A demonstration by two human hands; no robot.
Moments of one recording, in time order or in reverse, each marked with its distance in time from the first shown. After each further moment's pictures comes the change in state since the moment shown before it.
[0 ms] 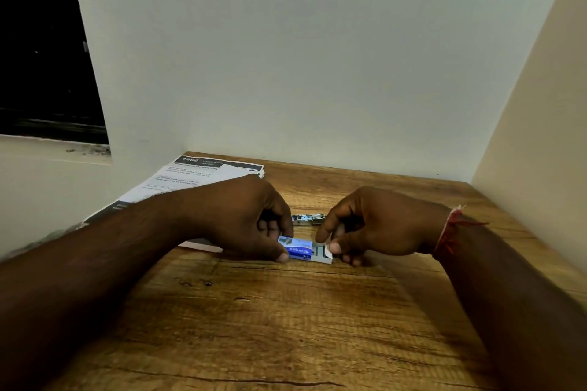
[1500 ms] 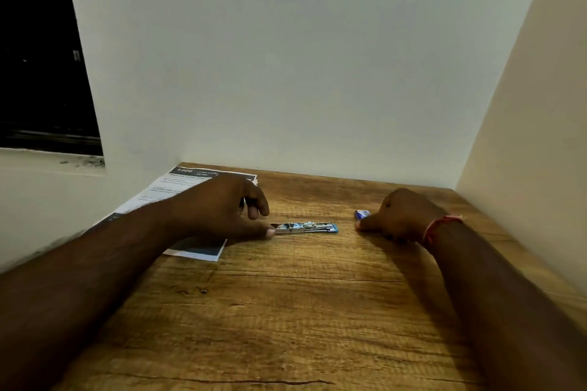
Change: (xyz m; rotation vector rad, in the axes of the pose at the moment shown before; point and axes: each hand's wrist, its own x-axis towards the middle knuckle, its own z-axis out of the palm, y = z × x) left_hand 0.013 -0.041 -0.003 0.068 0.260 -0.101; right_hand 0.020 0.072 -0.036 -0.256 0.453 0.567
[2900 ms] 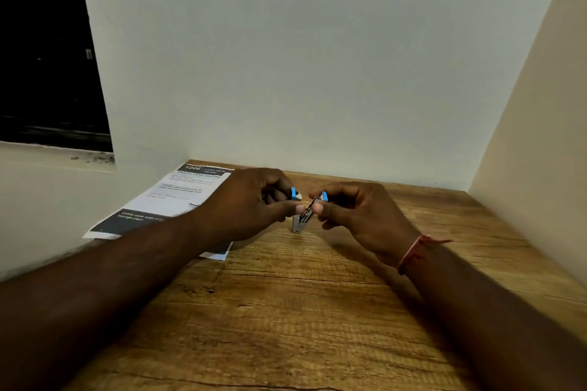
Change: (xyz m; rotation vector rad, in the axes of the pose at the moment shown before) left_hand 0.002 0.028 0.024 -0.317 0.272 0.044; right_hand -0.035 -0.054 0.047 0.906 -0.027 -0.627
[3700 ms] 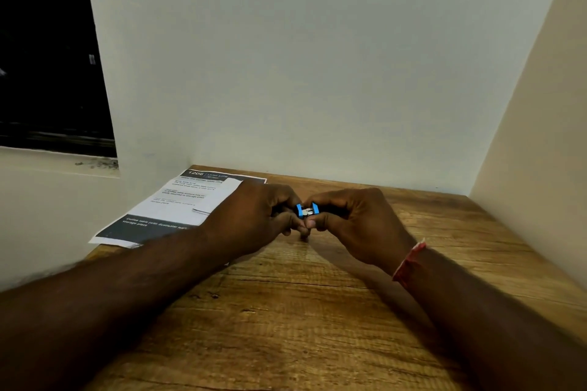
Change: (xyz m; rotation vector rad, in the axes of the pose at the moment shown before) left_hand -0.011 0.010 0.005 0.158 0.047 0.095; right_hand -0.007 -0.019 0.010 -0.386 0.004 -0.285
